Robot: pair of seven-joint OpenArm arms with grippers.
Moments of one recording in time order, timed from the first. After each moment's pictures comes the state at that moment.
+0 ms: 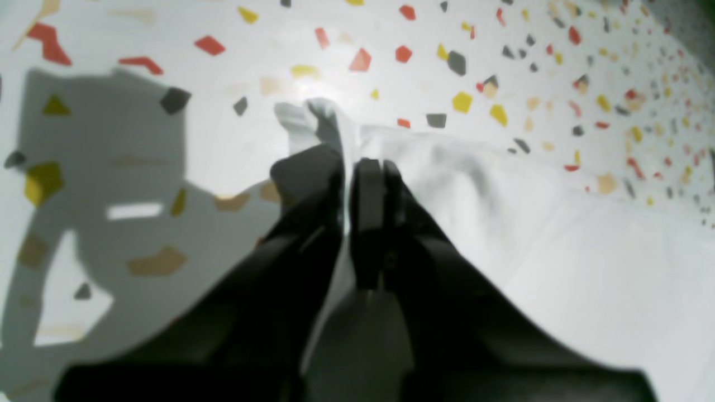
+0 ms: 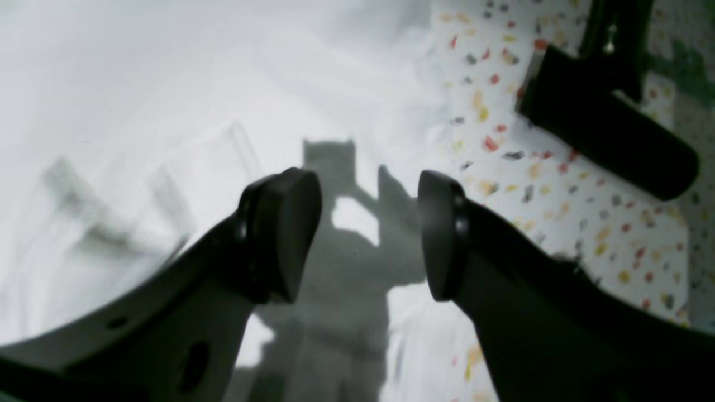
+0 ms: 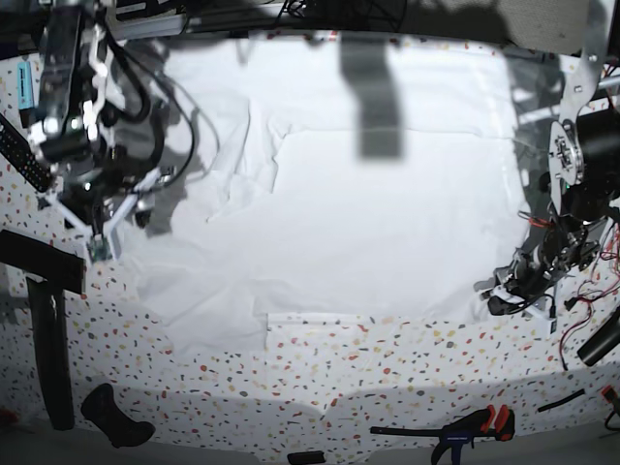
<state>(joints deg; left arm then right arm) -43.4 -17.5 -8.6 7.4 -15.2 -33.2 4.9 -7.4 20.4 10.2 113.2 8.9 13.1 -53.5</state>
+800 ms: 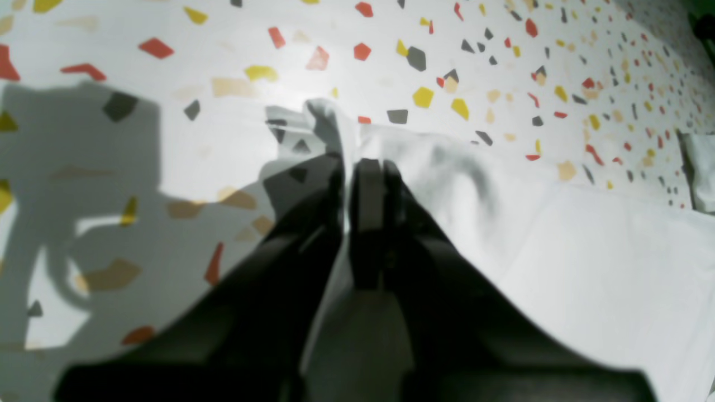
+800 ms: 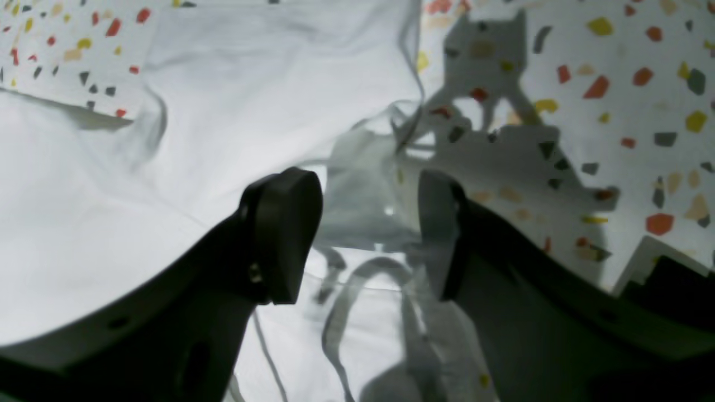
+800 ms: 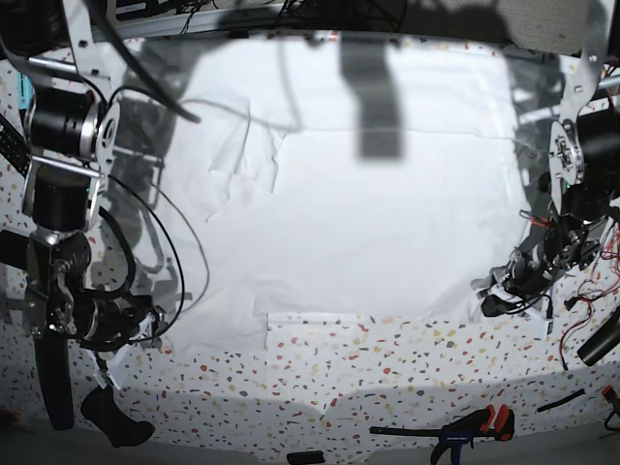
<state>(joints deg) -43.4 -17.5 -8.6 7.3 -15.2 -37.8 5.0 39.7 20.4 10.2 49.3 16.2 33.3 -52.6</state>
